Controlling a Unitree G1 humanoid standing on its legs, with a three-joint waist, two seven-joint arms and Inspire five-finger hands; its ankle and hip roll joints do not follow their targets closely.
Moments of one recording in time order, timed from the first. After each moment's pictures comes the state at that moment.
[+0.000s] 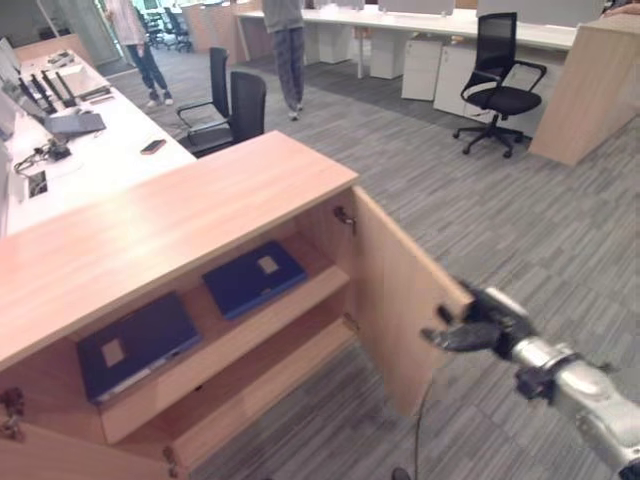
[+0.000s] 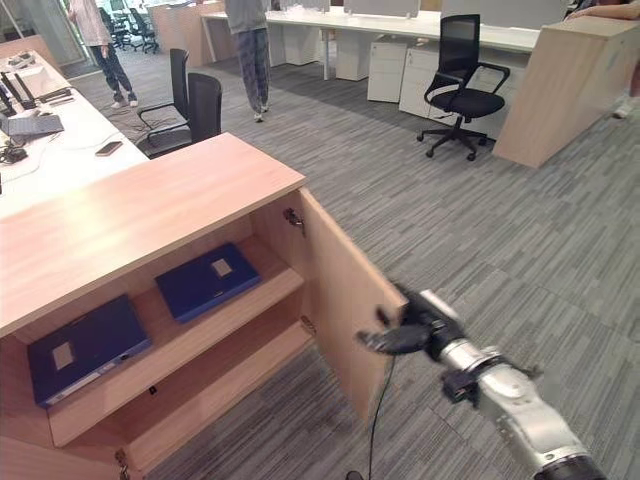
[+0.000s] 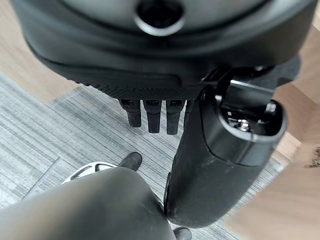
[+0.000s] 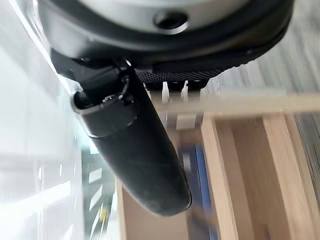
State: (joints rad) left arm 0.07 0.17 -0.16 1.24 0.09 -0.05 -0.01; right arm -0.03 -0.78 0.46 -0.09 0.75 0.05 0.24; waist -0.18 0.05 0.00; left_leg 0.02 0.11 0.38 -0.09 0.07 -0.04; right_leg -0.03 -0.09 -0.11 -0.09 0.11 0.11
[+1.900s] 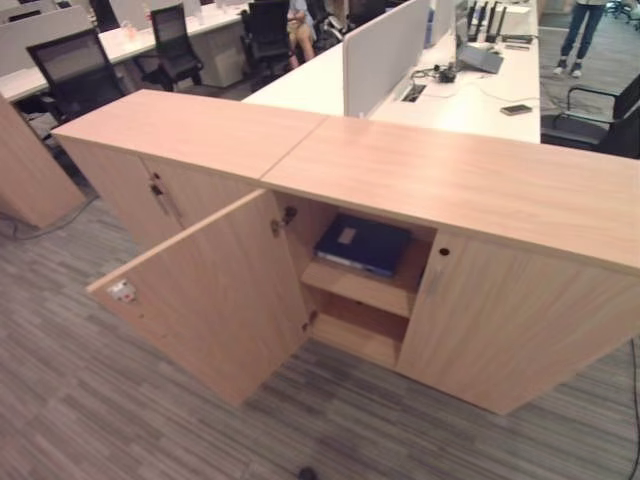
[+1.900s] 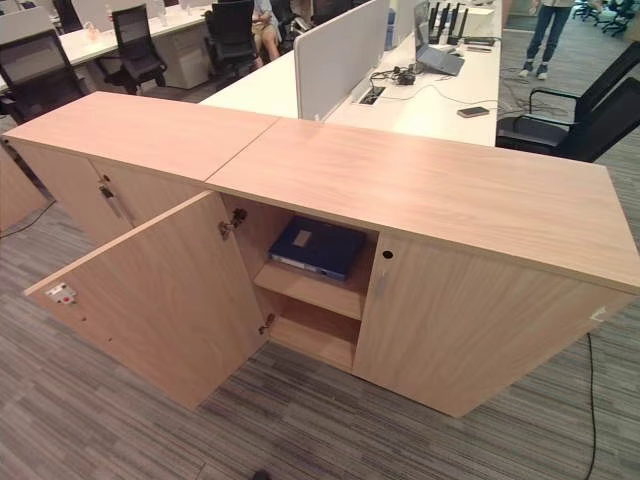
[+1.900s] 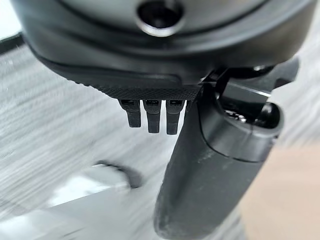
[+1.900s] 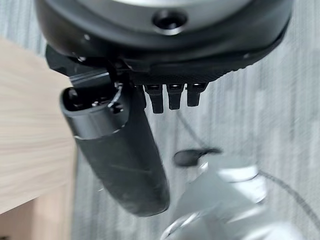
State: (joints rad) left arm -0.02 0.31 0.11 1.39 -0.51 0.01 -0.01; right arm 0.05 -0.31 0.02 1.38 0.44 0.05 0.09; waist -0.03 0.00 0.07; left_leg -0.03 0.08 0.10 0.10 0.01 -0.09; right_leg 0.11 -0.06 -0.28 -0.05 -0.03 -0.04
